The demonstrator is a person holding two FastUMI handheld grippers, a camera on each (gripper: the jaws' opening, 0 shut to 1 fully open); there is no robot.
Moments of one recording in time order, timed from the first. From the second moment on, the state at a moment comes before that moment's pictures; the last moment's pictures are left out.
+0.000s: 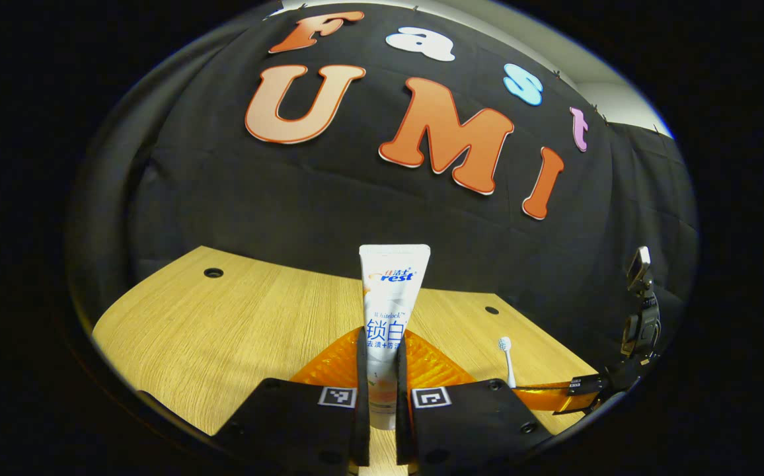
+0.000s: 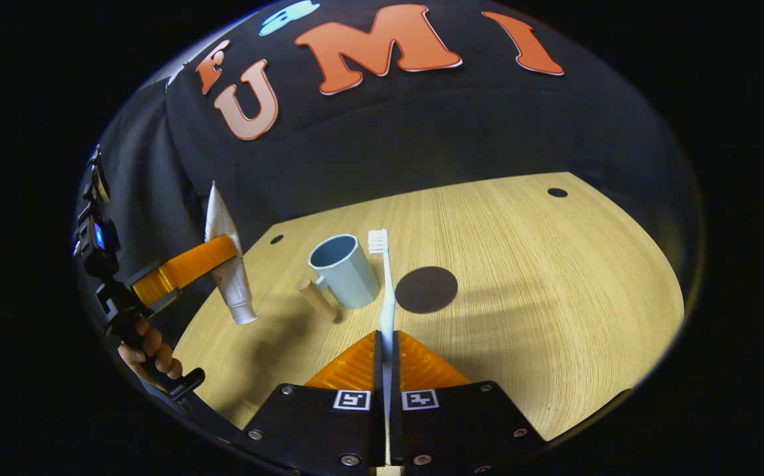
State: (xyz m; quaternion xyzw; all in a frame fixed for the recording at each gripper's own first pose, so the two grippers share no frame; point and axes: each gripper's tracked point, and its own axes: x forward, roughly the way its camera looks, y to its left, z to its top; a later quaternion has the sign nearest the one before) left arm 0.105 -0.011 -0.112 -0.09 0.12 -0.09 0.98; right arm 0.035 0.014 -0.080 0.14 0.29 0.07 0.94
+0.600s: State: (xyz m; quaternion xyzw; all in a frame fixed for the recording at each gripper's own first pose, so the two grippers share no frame) left arm 0.126 -0.021 -0.078 -0.11 0.00 -0.10 0.99; right arm 0.071 0.023 -0.010 0.11 0.14 0.11 0.98
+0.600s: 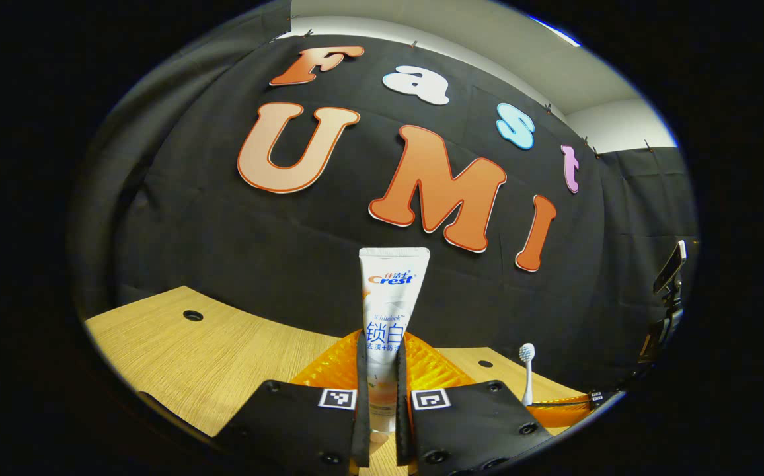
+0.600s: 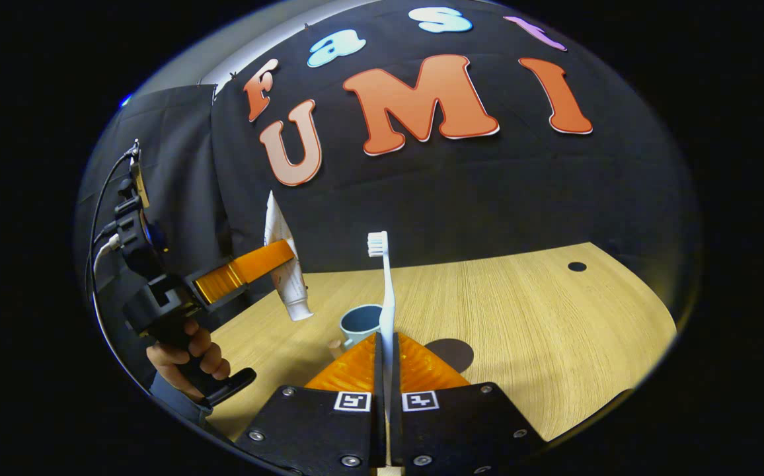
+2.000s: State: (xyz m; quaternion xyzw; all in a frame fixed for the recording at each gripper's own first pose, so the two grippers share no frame) left arm 0.136 -0.044 -0.134 -0.12 0.07 -0.16 0.98; right arm 0.193 0.063 0.044 0.10 -0.06 0.14 0.98
